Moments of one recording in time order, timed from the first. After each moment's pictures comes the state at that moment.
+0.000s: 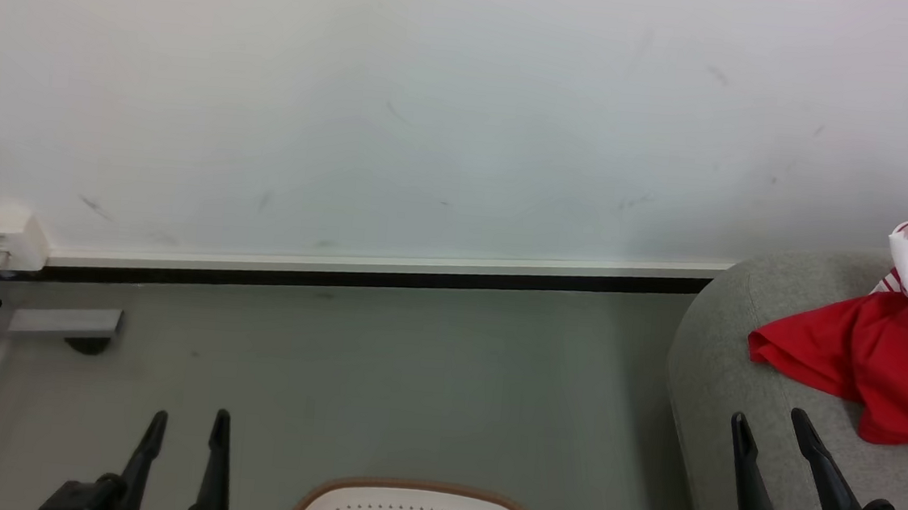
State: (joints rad) left arm 0.00 0.05 0.06 0.21 -0.17 -0.11 -0.26; right arm -0.05 -0.15 0.15 0.16 0.38 0.13 -0.26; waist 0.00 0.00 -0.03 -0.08
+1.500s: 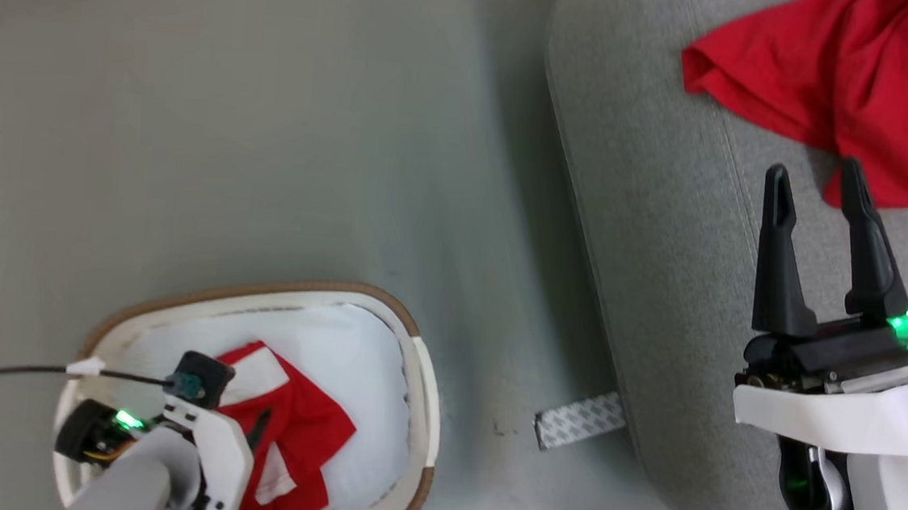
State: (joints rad) left arm -0.61 0.25 -0.53 1.07 -0.25 -0.13 -0.10; right arm -0.40 -0.06 0.14 -0.01 0.38 0.13 -0.26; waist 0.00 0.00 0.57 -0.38
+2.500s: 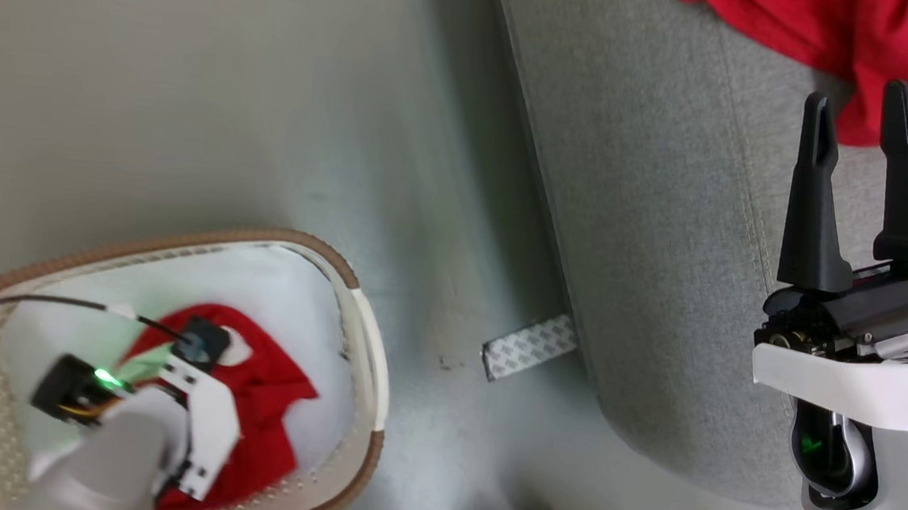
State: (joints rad) left arm -0.78 0.28 -0.74 1.26 -0.24 -0.12 -0.01; right arm -0.49 -0.05 0.15 -0.09 0.44 0.13 -0.26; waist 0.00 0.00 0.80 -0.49
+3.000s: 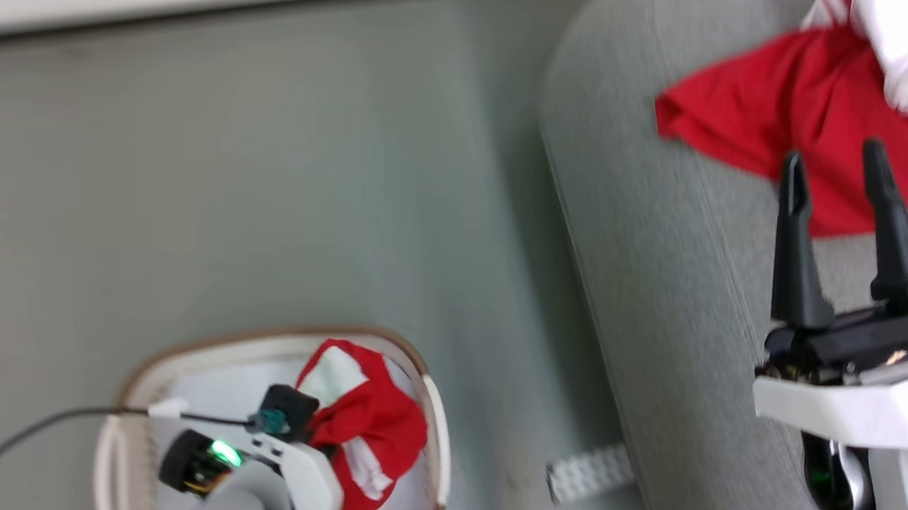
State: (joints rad) left arm -0.64 0.10 -0.70 1.21 -0.38 -0.13 -0.24; right arm -0.44 -0.10 0.14 -0.01 0.34 0.13 -0.26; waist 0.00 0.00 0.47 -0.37
